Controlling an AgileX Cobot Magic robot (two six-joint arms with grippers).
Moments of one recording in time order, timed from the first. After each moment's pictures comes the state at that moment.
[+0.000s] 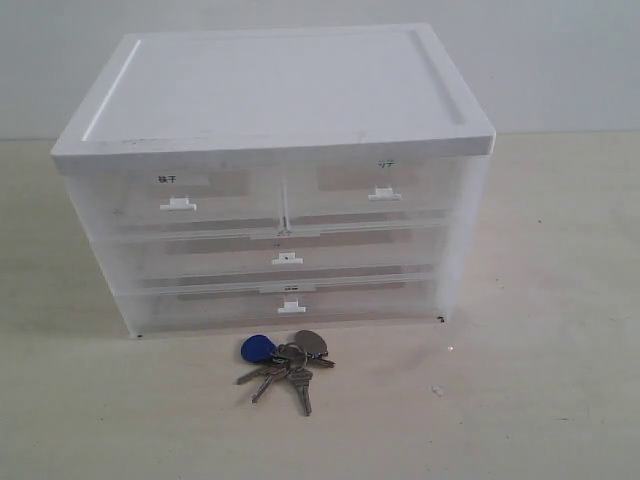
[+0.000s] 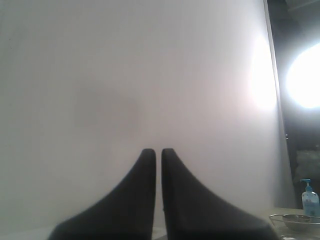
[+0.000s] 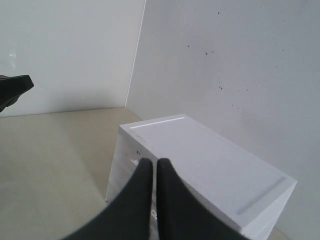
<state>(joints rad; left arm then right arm) -0.92 0.12 -0.01 -0.11 -0.60 0.13 0.85 0.26 -0.92 0.11 0.75 -0.30</state>
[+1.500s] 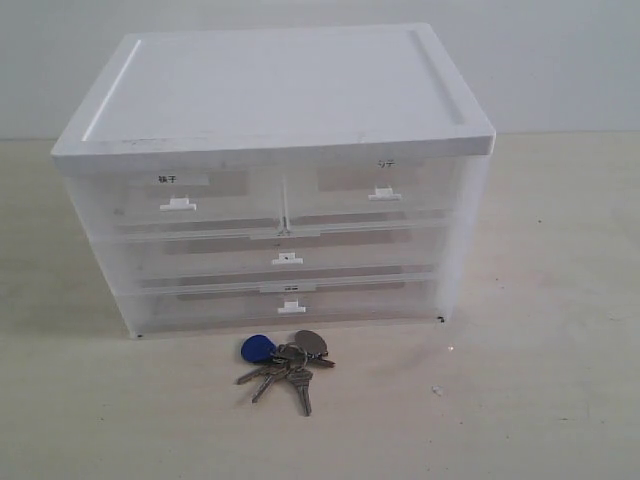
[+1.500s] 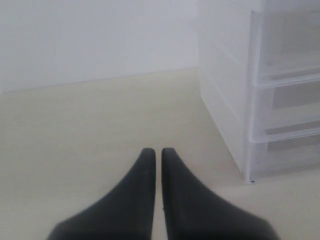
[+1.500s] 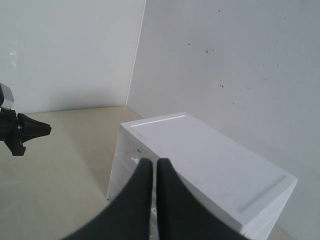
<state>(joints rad) 0.00 0.00 0.00 0.03 0.29 0.08 0.85 0.26 -0.92 0.11 0.75 -0.30</state>
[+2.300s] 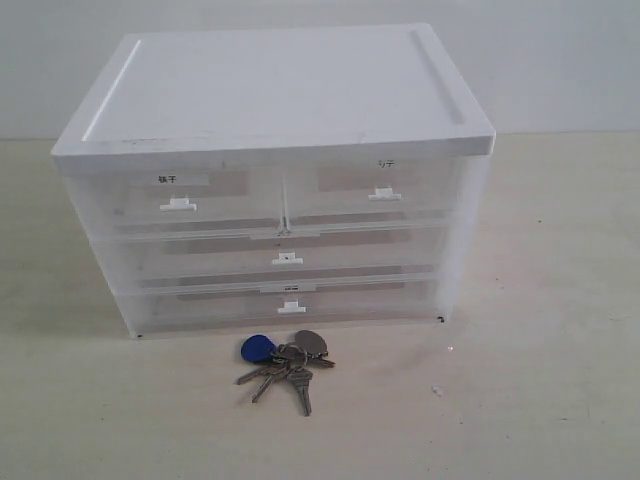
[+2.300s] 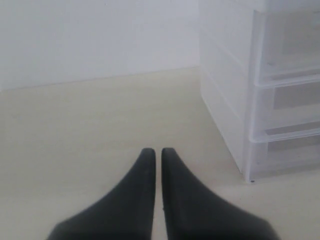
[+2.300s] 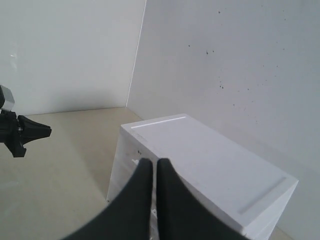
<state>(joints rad) 0.01 0.00 0.00 0.03 0.29 0.07 0.85 0.26 -0.92 0.11 0.75 -0.30</state>
